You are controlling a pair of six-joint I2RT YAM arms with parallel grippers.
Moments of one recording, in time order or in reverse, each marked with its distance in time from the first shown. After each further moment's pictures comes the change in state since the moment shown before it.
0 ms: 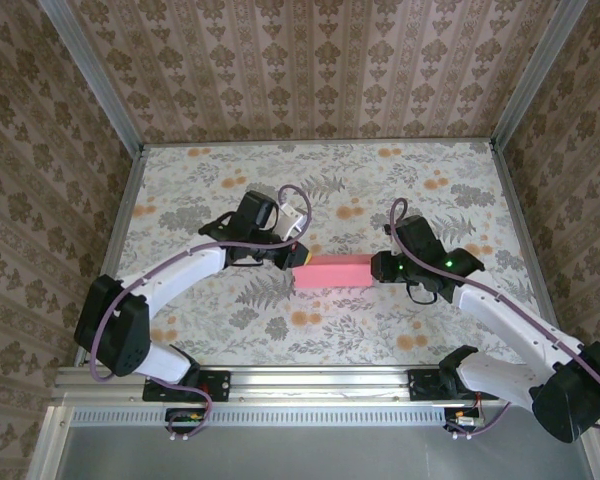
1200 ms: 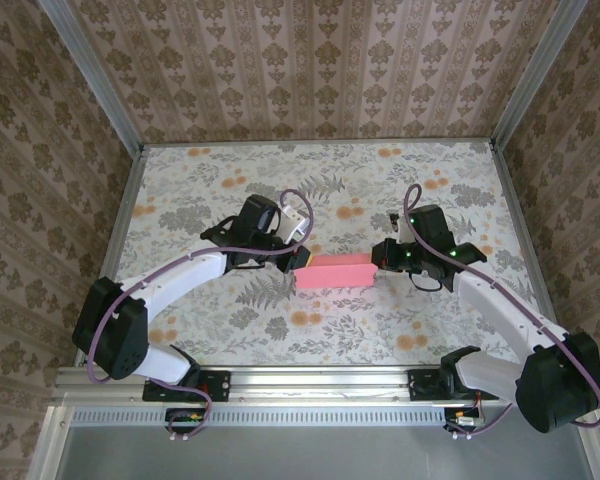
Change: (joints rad) left arm -0.026 -0.018 -0.031 0.048 -0.053 0.000; right arm -0.185 0.077 -0.053 0.200 -0.327 -0.003
